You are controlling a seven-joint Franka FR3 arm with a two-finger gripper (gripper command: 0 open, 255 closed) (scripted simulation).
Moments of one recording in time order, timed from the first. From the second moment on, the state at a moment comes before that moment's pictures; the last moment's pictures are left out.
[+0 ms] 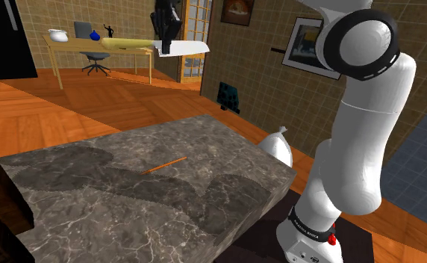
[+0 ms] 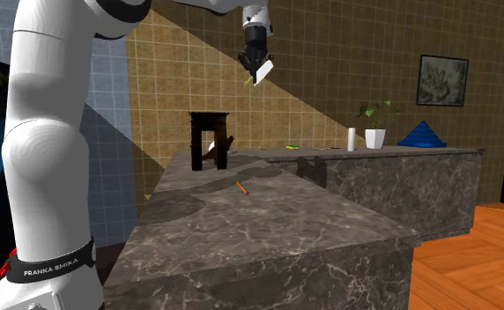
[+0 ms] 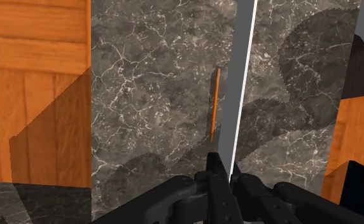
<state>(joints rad) 0.31 0.16 -0.03 -1.16 -0.02 1.31 -1.06</state>
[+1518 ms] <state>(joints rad) 0.59 -0.04 0.24 -1.40 0.00 1.34 -0.52</state>
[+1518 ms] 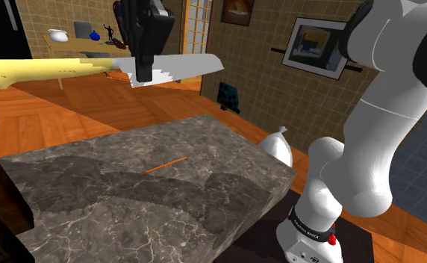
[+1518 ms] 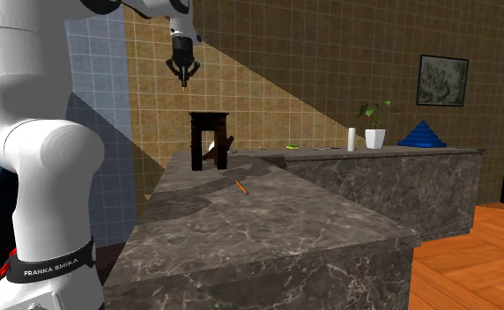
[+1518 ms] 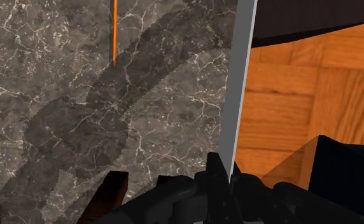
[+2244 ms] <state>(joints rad) 0.72 0.06 0.37 -1.30 -0.03 1.33 -0.27</state>
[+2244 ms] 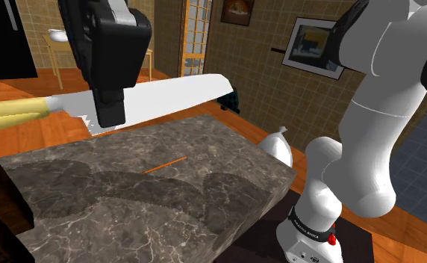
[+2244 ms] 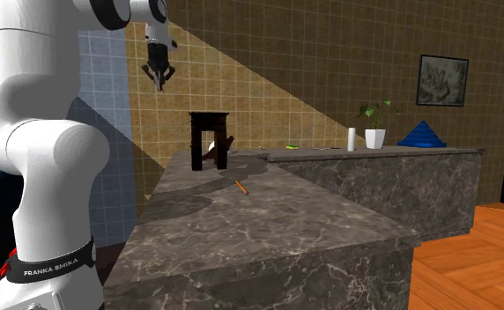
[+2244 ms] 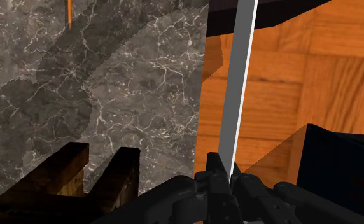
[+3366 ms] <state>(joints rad) 0.70 -0.04 0.36 -1.65 0.01 1.59 -0.28</state>
